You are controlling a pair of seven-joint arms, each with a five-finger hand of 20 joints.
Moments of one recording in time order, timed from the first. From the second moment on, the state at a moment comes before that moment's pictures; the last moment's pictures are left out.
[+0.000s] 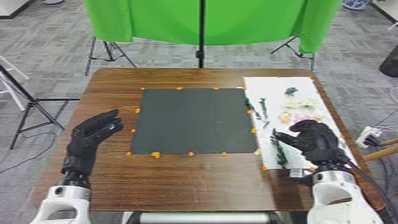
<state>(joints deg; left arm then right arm) 126.9 -73.9 -98.6 -124.4 72.2 4.1 7.9 -121.6 -61.8 87.2 -126.7 -141.5 8.8 27.8</state>
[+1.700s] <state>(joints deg) 125.9 -71.6 -100.3 -124.8 74.3 -1.5 3.9 -114.7 -52.5 76.8 -118.4 -142.6 8.4 33.5</state>
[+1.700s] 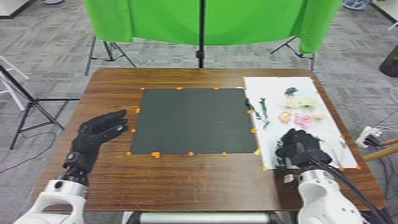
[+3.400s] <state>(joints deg) 119.7 -66.5 -93.8 -114.1 64.2 8.1 12.6 -67.3 -75.3 34.7 -91.8 -114.4 12.6 29.9</state>
